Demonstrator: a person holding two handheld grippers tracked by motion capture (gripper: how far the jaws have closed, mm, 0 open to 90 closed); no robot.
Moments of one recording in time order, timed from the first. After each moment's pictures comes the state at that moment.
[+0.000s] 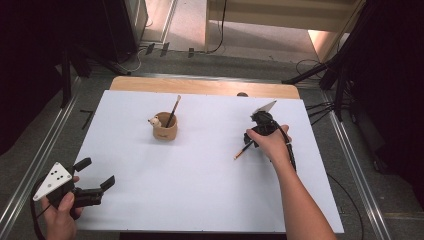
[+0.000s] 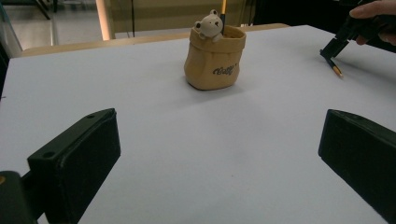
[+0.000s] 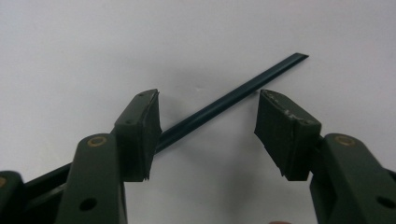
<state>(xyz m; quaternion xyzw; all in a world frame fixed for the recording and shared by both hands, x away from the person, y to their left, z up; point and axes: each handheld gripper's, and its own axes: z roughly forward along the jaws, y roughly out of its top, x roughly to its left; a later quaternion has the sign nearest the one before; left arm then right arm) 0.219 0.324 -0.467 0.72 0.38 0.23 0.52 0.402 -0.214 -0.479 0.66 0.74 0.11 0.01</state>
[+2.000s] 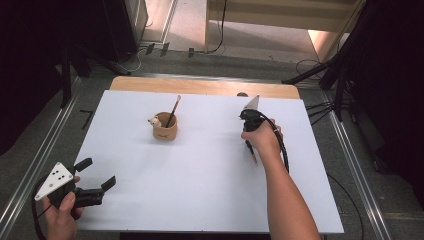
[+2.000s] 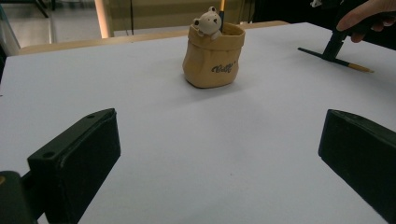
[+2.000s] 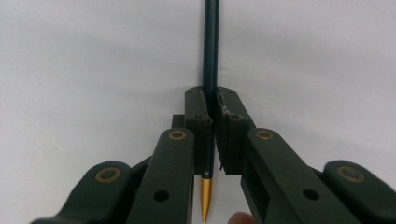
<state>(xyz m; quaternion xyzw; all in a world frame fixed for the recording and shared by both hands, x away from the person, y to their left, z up) 0.220 0.322 -0.468 0.73 0.38 0.23 0.52 0.425 -0.181 -0.477 0.65 0.76 -0.03 -0.02</state>
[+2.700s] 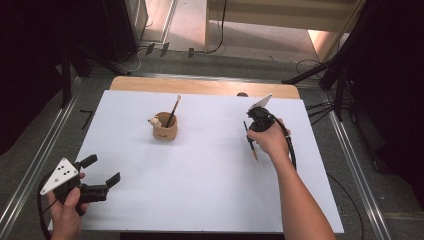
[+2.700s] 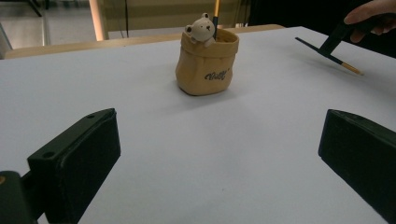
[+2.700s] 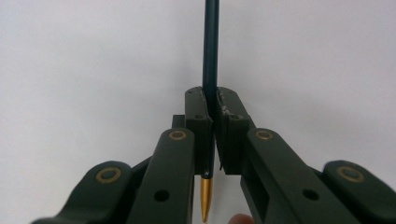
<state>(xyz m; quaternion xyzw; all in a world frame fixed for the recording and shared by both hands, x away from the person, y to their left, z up) 0.230 0.310 -0.463 0.72 0.38 0.22 0.53 0.406 -0.204 -0.458 0.64 0.76 0.10 0.00</state>
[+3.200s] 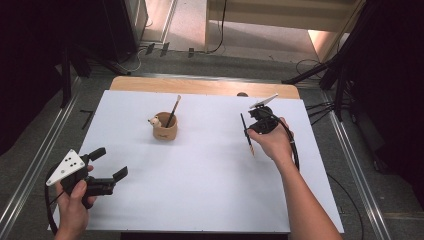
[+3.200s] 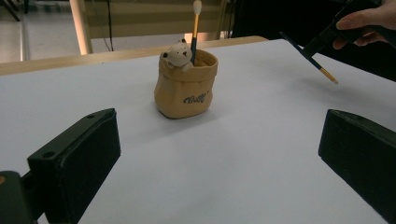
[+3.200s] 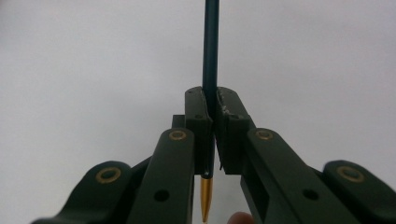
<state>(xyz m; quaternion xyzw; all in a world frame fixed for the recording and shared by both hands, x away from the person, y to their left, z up) 0.241 0.290 -0.446 0.73 0.36 0.20 0.55 0.384 -0.204 -0.437 0.59 0.78 0.20 0.04</state>
